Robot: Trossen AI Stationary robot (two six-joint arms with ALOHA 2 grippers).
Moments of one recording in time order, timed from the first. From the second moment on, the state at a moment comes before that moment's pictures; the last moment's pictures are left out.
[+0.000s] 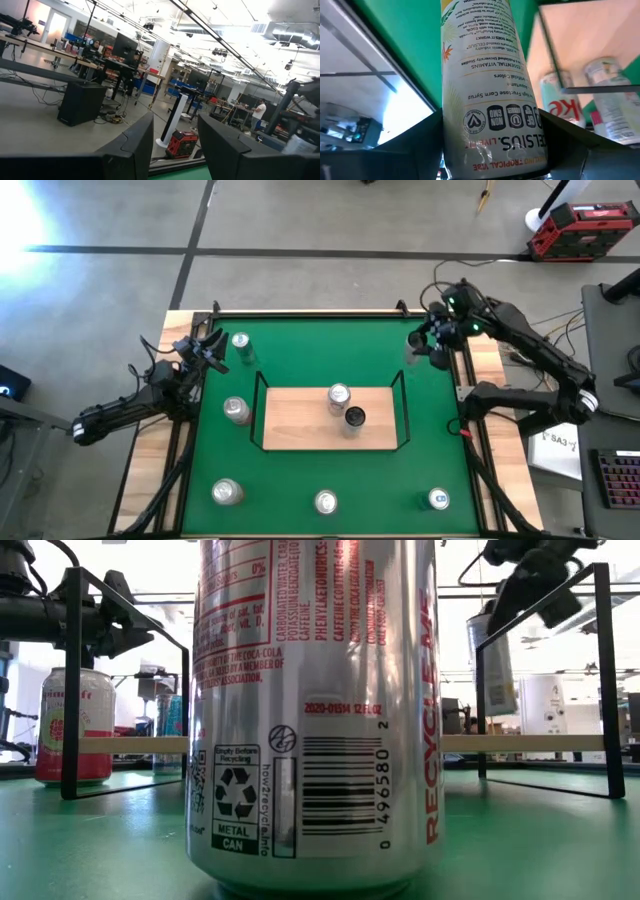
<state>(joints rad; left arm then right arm) 0.35 0.01 0.02 0.28 -0.57 -0.23 -0.83 1.01 1.07 -1.01 -0.44 2.54</state>
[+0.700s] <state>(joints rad) 0.35 0.01 0.02 0.28 -0.57 -0.23 -0.80 1.53 1.39 -1.07 -0.89 2.07</state>
